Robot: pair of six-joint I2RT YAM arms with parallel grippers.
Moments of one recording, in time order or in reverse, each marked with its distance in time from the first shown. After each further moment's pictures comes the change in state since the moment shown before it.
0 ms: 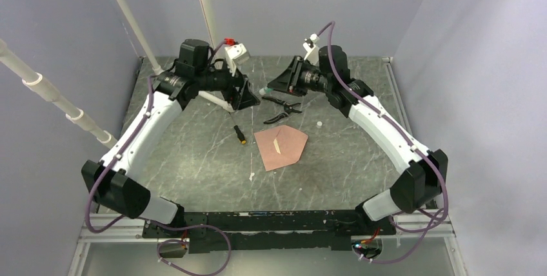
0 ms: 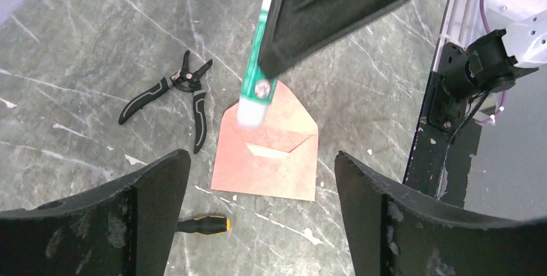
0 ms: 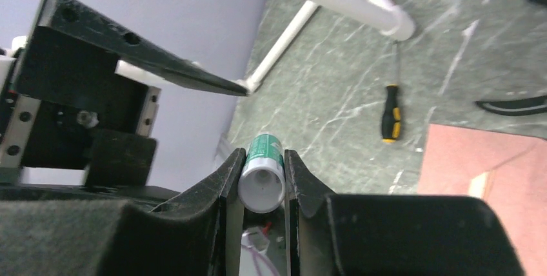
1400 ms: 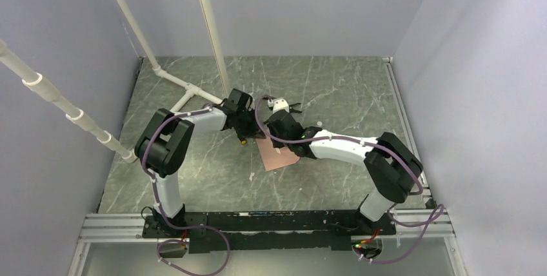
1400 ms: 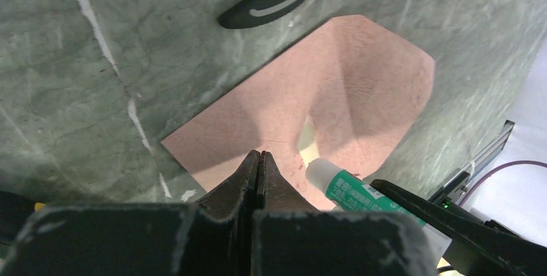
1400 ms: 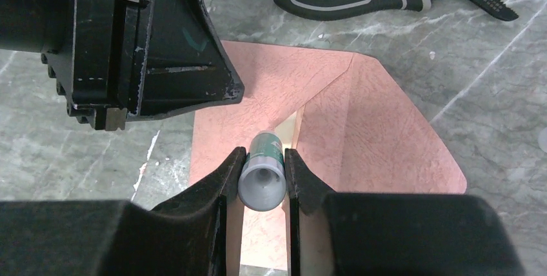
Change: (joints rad) left arm -0.110 0.406 -0.448 0.476 -0.383 -0.867; right arm 0.368 0.123 -0.483 0.225 0.802 -0.479
